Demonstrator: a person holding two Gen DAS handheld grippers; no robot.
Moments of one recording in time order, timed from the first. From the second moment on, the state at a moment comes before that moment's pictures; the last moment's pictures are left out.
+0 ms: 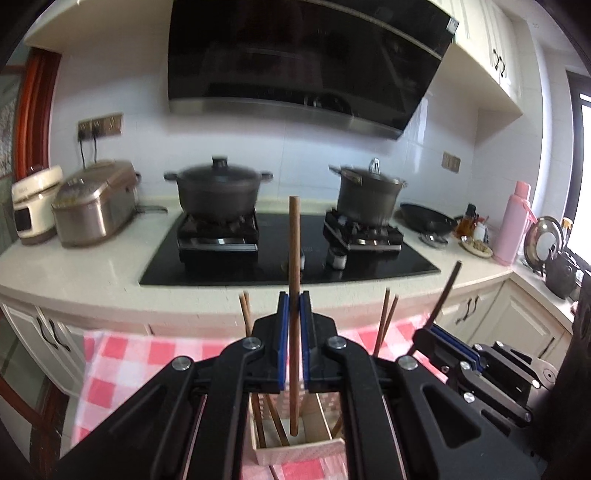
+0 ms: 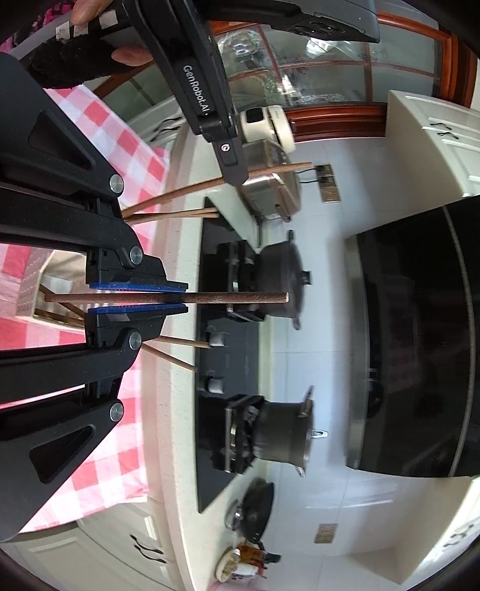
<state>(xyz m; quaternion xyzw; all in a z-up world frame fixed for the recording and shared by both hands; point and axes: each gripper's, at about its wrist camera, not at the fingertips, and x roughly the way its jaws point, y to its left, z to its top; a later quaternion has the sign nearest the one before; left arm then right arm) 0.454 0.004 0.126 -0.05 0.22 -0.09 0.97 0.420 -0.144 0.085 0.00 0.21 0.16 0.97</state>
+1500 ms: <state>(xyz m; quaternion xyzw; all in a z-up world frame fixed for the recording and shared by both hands) 0.331 0.015 0.023 0.00 0.21 0.02 0.98 0.344 -0.184 0.002 0.02 0.28 0.11 0.95</state>
